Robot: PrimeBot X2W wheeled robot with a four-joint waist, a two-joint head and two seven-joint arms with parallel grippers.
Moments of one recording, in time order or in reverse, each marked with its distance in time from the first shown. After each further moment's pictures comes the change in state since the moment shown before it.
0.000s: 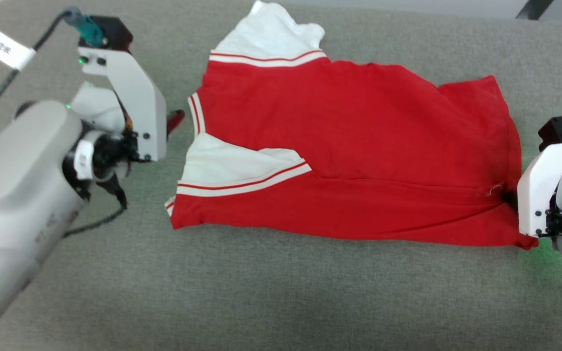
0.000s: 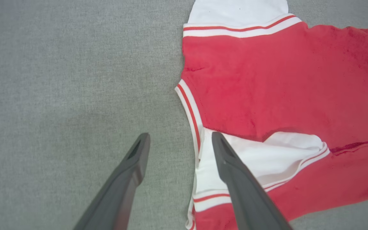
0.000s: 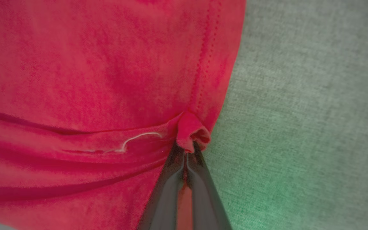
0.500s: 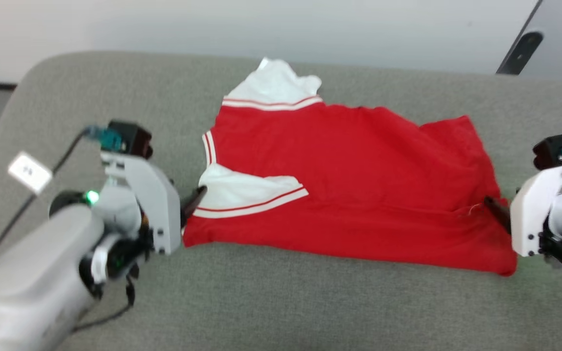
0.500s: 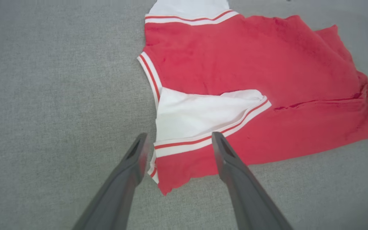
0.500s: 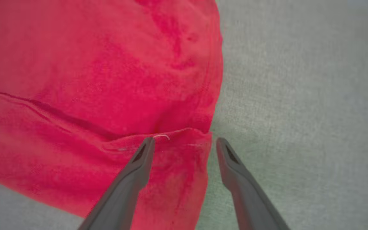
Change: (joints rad) left arm 0.304 0.072 0.016 -0.212 -0.044 -0.008 -0.221; right arm 0.086 -0.028 0.059 -0.081 -0.013 -0.005 -0.185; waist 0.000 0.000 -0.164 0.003
